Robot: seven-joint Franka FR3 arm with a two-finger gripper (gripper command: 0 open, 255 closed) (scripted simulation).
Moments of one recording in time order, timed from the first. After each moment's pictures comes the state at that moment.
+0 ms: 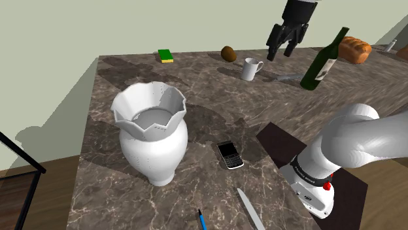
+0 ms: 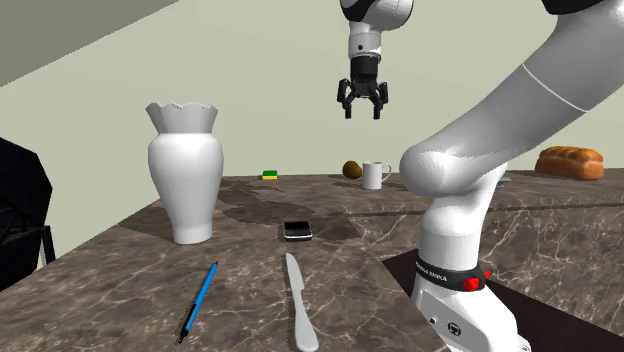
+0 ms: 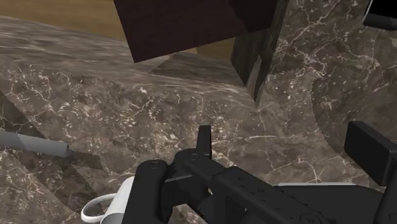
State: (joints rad) arm -0.01 -0.80 -0.05 -2.35 -0.02 1.52 0.15
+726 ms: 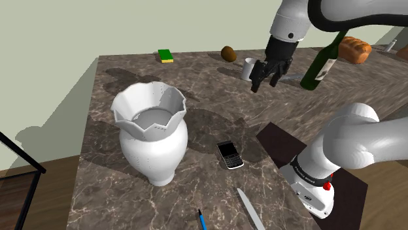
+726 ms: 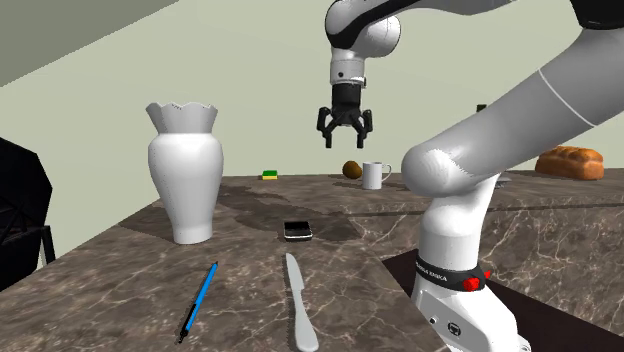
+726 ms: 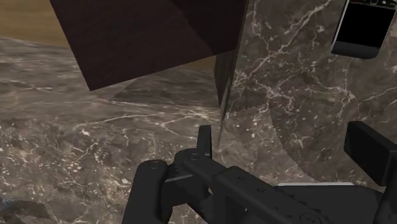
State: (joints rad) arm 0.04 -0.91 0.10 -2.61 0.11 1.69 0.32
